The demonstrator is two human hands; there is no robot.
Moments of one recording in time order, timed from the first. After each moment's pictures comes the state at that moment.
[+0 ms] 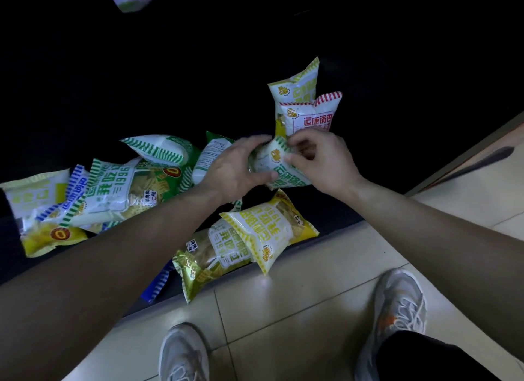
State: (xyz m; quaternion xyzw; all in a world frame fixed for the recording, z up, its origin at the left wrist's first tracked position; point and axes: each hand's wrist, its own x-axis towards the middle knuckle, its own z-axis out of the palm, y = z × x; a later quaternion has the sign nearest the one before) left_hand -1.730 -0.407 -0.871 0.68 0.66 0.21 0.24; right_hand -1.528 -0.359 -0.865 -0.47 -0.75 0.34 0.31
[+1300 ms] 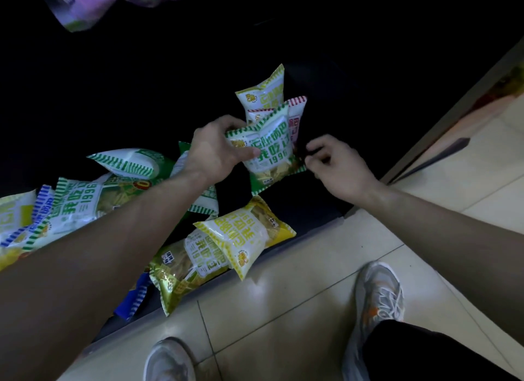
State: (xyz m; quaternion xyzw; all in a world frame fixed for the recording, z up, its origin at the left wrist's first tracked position) left_hand -1.700 -0.375 -0.835 0.61 0.70 0.29 0.24; right_hand -1.452 -0.364 -0.857 -0.58 -0.69 0.38 0.23
